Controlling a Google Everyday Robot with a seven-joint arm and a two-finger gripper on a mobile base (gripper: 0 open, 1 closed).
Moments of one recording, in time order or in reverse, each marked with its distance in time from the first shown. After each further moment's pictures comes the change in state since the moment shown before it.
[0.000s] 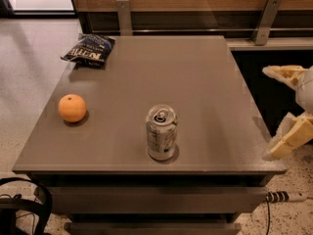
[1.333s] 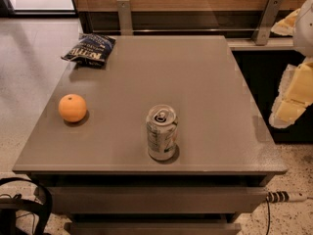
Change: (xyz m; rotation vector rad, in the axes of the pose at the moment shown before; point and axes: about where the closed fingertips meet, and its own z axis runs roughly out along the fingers) arm -0.059 -0.026 -0.060 0.044 0.426 -0.007
